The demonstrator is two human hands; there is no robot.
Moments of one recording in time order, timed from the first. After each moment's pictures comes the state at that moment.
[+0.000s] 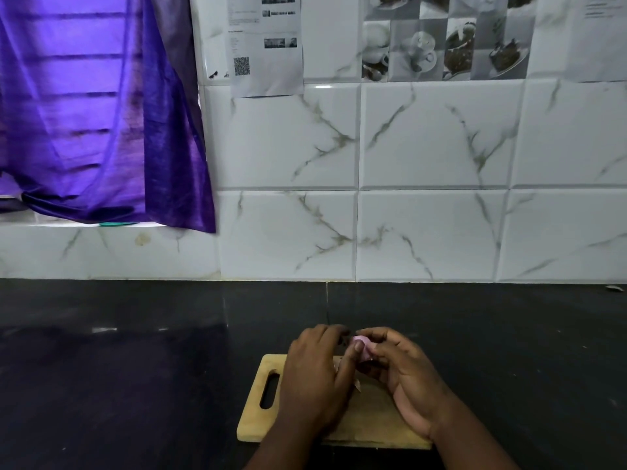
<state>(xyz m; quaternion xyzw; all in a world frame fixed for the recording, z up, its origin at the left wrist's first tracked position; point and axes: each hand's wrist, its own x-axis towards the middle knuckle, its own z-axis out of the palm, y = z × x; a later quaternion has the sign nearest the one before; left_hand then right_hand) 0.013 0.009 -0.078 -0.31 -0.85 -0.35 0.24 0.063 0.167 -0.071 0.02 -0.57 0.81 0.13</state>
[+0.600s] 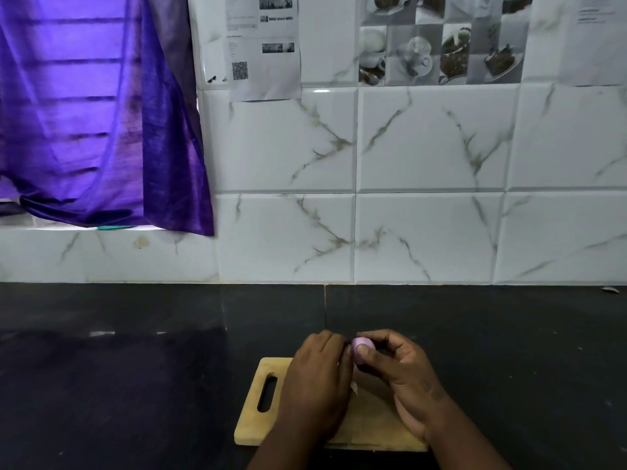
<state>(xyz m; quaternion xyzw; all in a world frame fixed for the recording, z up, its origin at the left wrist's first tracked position) 0.020 0.008 -0.075 -0.34 -0.85 -0.33 0.23 0.068 0.166 -0.071 0.01 -0.62 0.77 0.19</state>
